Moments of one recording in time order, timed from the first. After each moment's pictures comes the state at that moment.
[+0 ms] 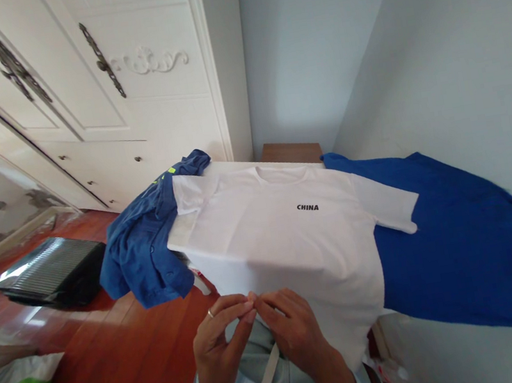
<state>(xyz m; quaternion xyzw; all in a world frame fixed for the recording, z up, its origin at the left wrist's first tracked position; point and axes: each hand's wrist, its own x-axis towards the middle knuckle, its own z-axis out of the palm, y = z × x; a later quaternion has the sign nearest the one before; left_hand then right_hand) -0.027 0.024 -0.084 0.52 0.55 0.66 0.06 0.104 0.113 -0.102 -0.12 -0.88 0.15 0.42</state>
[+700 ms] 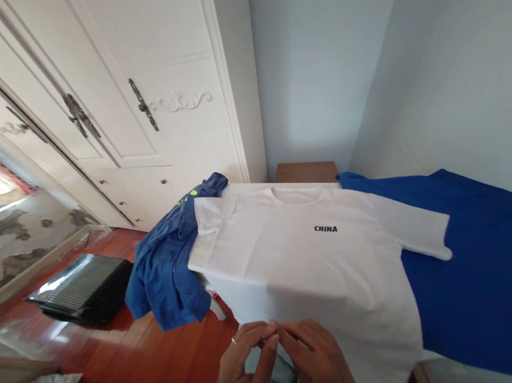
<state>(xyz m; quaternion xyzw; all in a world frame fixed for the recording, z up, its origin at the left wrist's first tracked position) -0.023 0.023 -0.097 0.52 0.58 0.62 0.06 0.105 0.114 -0.108 -0.12 -0.89 0.14 0.42</state>
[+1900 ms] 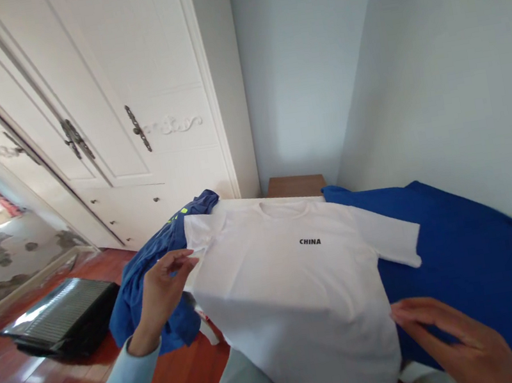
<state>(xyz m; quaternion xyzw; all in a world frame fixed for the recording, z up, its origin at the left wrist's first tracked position) -0.183 0.091 -0.017 0.48 0.70 0.53 0.01 0.288 0.204 -0.077 -0.41 -0.82 0.09 0.40</state>
